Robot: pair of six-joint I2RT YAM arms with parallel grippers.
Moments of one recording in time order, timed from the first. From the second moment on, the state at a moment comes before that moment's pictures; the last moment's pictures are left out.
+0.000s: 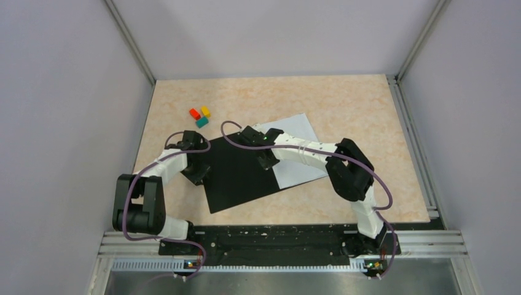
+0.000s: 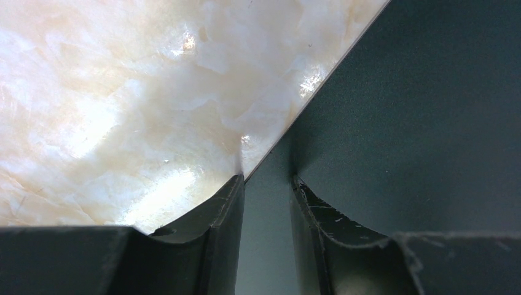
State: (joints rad) left arm -0.09 1.45 0.76 -0.66 -0.15 -1.00; right arm 0.97 2.07 1.66 -0.84 0.41 0.33
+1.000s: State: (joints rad) left arm -0.09 1.46 0.76 -0.66 -0.15 -1.00; right arm 0.82 2.08 1.78 -0.77 0.28 0.32
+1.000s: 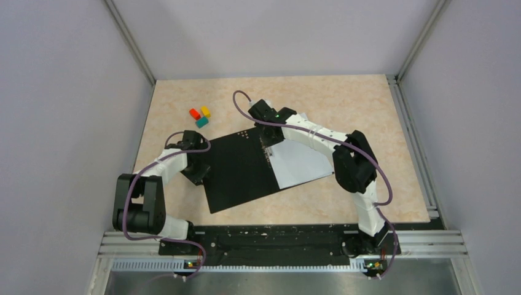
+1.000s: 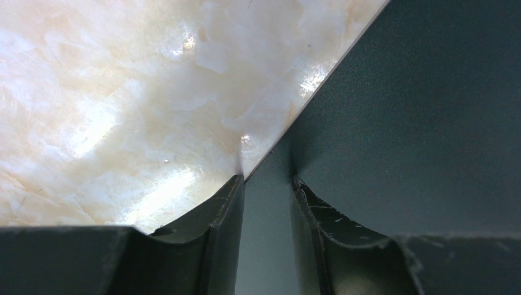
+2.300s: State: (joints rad) left arm -0.09 1.47 0.77 -0.66 -0.15 -0.99; right arm 0.35 1.80 1.24 -0.33 -0.02 0.42
